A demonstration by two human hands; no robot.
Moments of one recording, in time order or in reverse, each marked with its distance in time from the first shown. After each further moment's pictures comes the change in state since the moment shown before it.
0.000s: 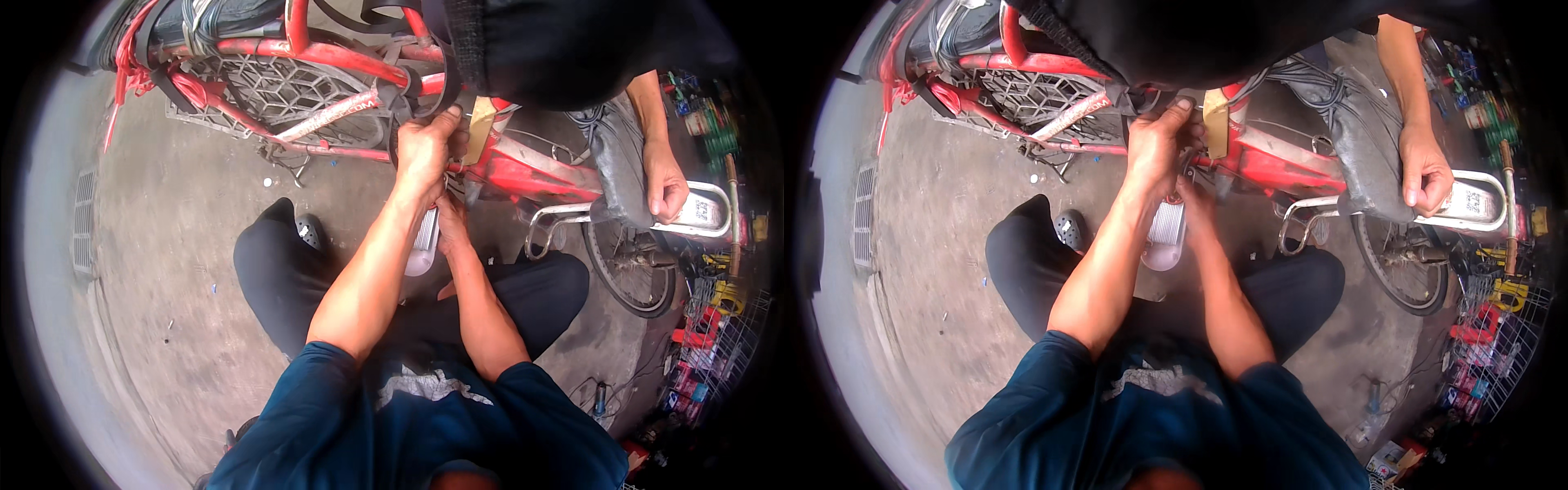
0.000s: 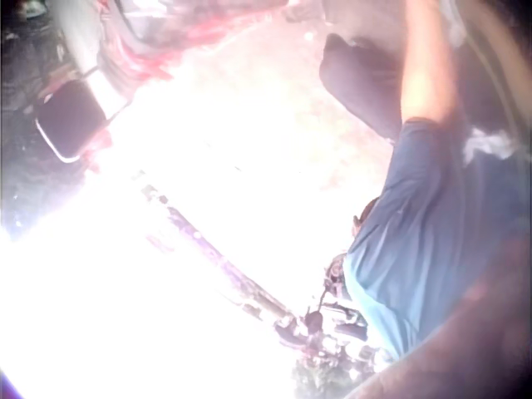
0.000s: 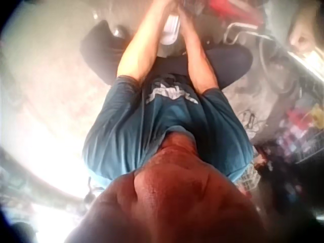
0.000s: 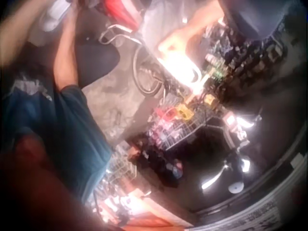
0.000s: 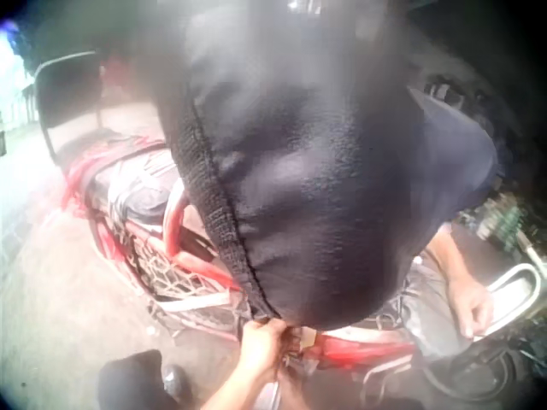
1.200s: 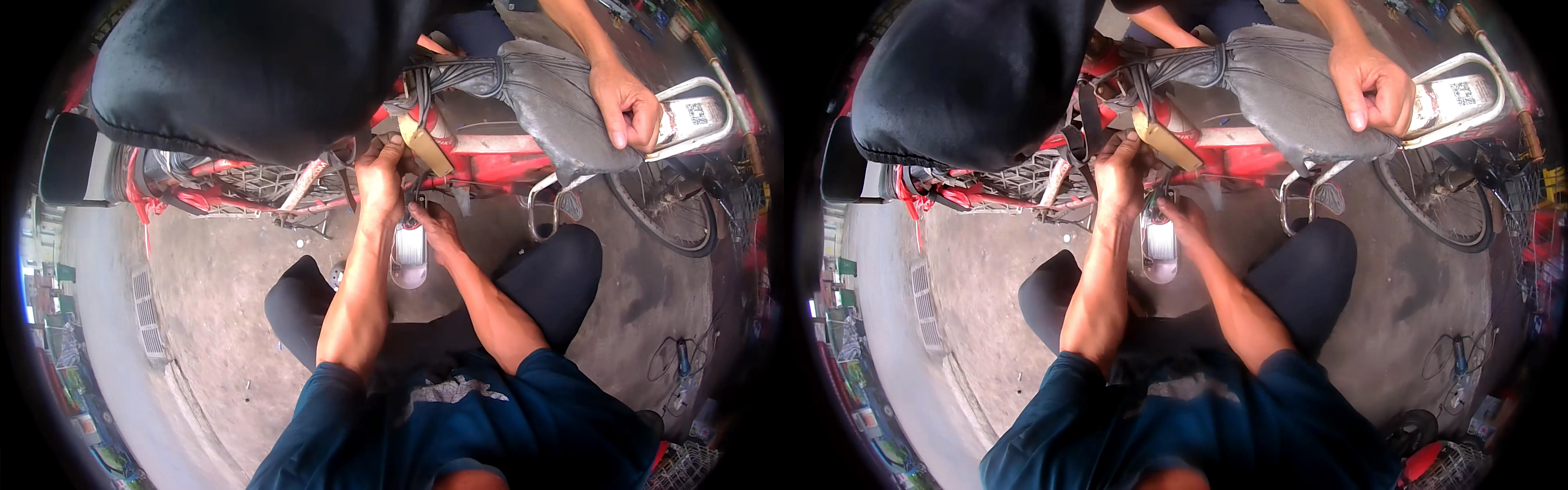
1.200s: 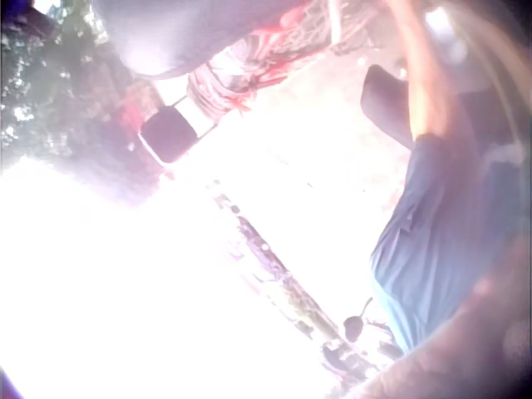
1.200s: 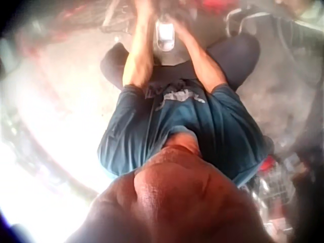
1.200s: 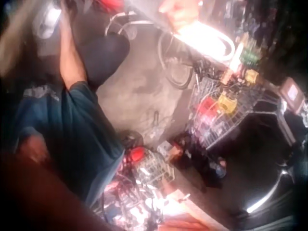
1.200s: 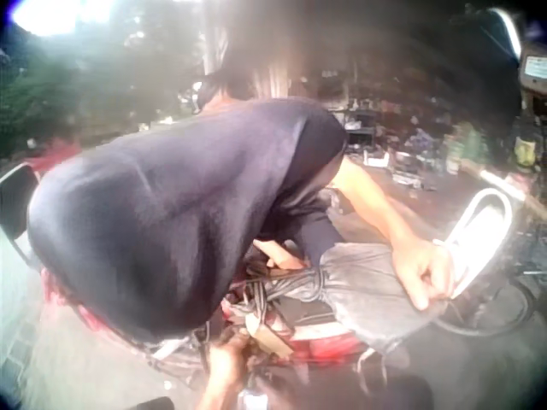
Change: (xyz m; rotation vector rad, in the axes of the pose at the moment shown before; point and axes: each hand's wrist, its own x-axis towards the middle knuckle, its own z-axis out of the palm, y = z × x) left_hand 0.008 -0.004 0.003 0.149 -0.192 0.082; right_hand 0.001 0.011 0.002 -0.017 -0.065 -0.018
